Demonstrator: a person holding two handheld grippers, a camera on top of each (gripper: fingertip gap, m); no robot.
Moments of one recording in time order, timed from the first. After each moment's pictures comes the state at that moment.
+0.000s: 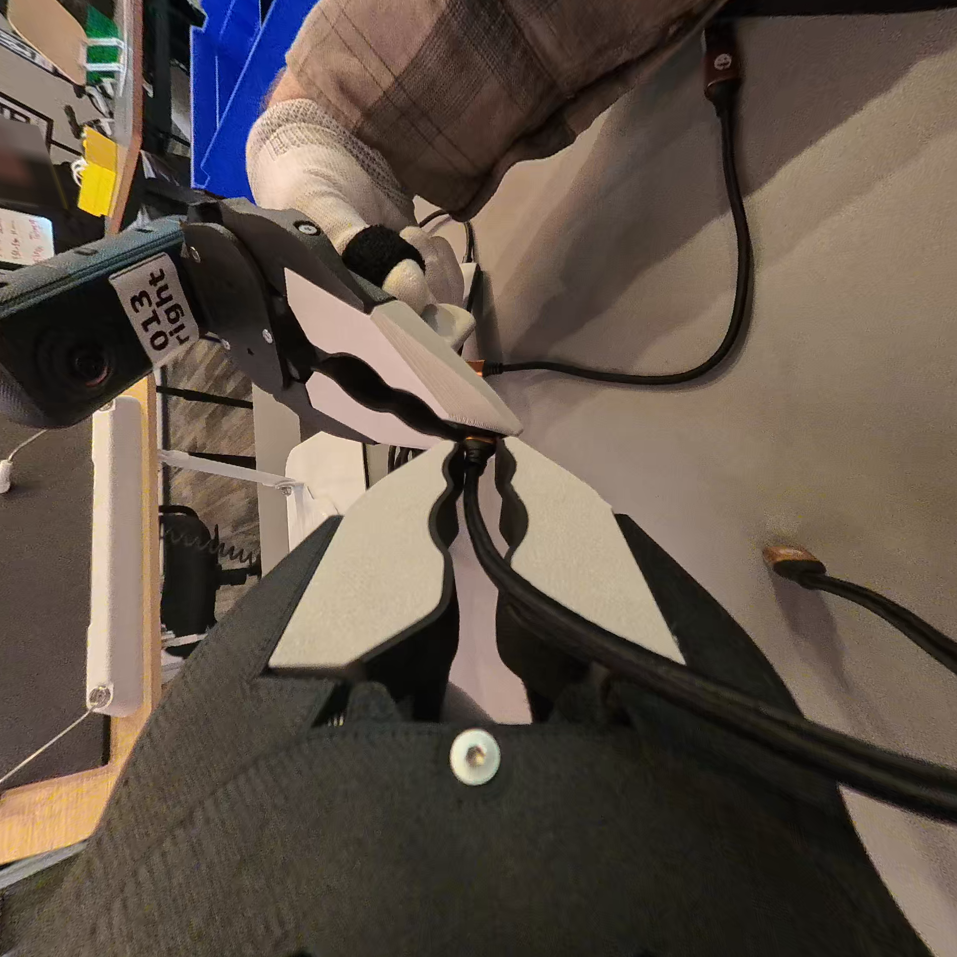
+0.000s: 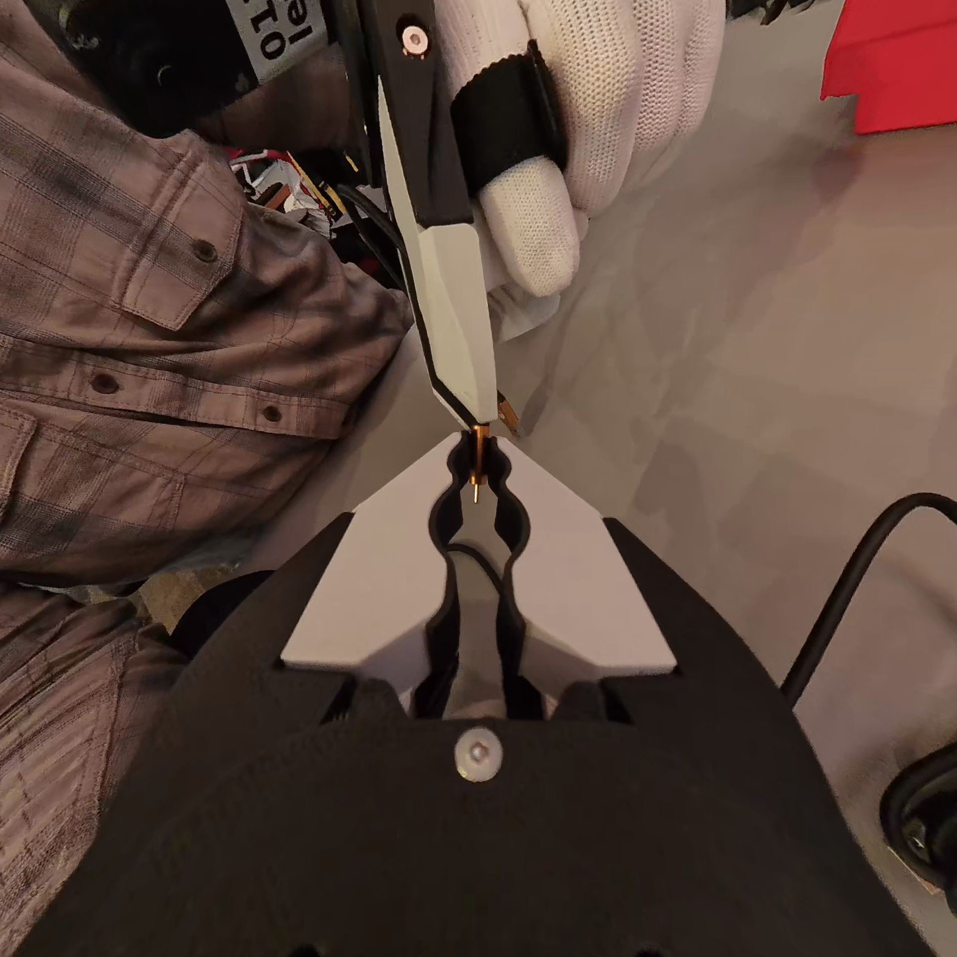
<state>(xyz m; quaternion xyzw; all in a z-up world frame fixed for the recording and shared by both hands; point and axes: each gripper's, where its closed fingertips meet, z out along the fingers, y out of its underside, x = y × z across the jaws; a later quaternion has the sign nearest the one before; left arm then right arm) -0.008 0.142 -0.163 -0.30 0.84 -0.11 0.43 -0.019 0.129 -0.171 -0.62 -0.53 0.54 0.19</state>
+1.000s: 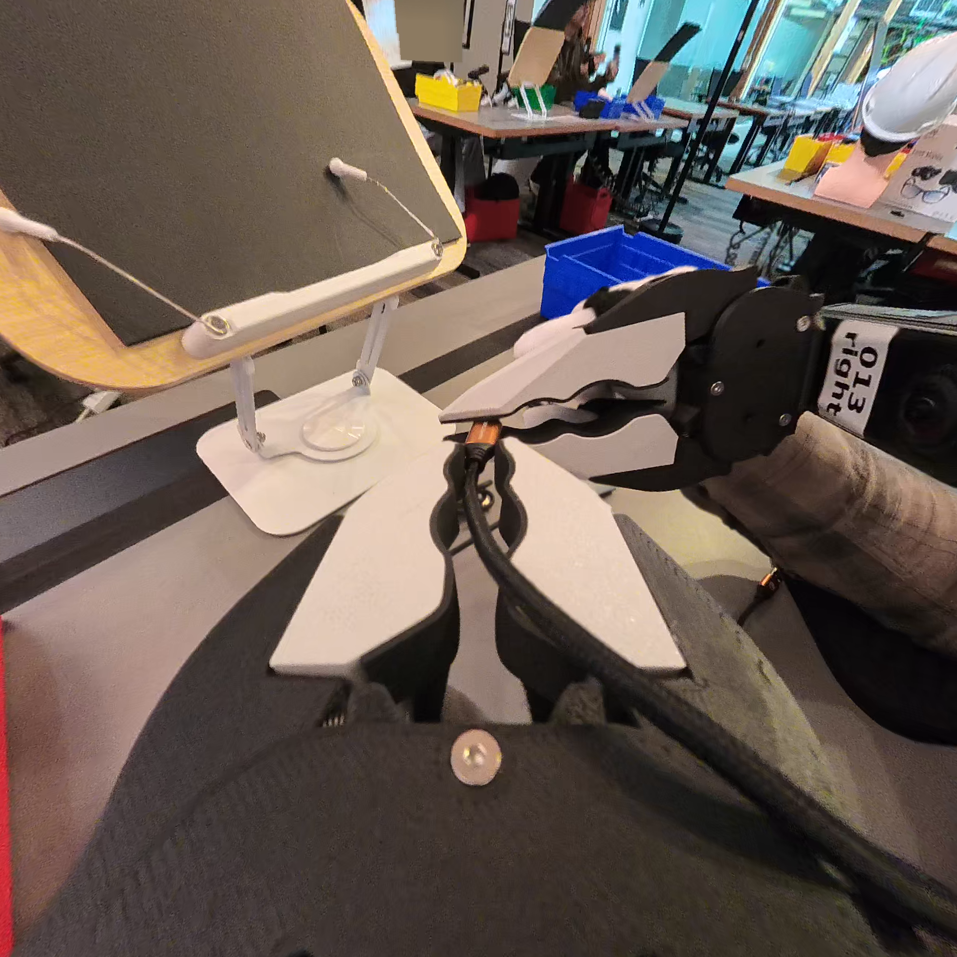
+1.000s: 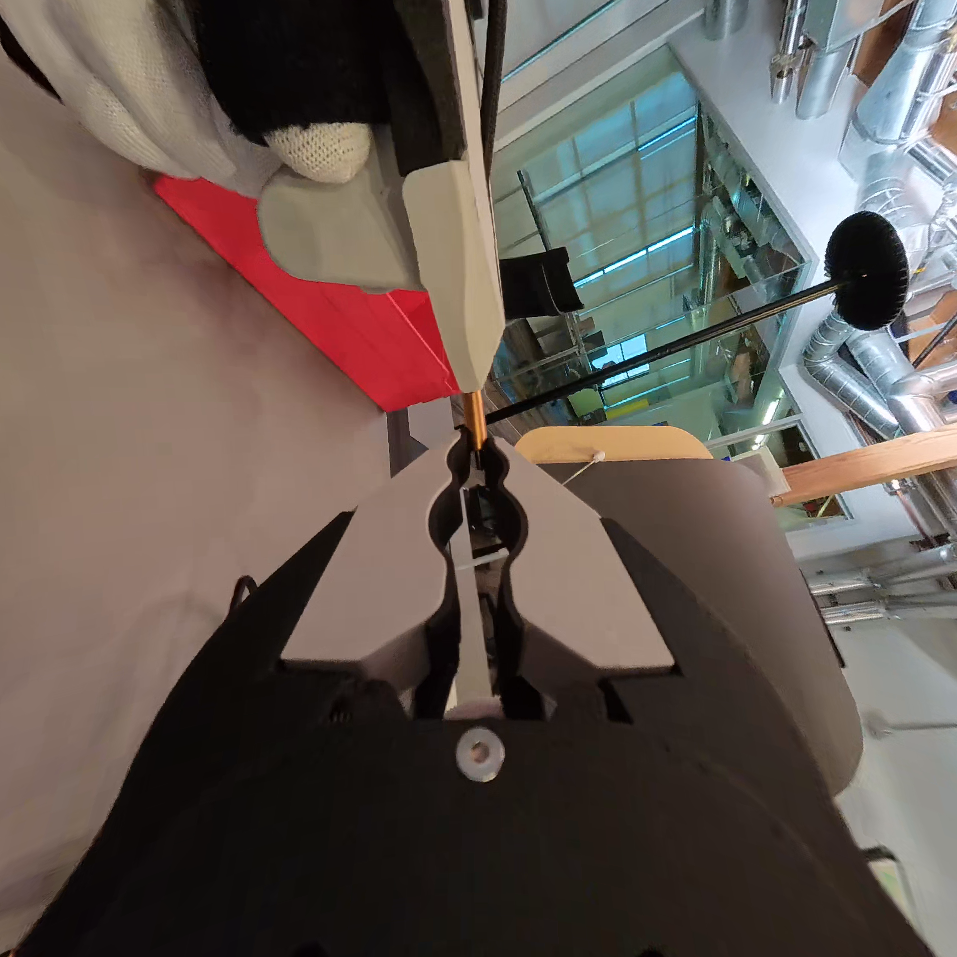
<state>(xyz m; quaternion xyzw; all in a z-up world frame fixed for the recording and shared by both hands) -0.039 0.233 -0.061 -0.66 0.44 -0.40 0.46 -0.035 0.257 -0.069 -0.50 -0.56 -0.18 0.63</state>
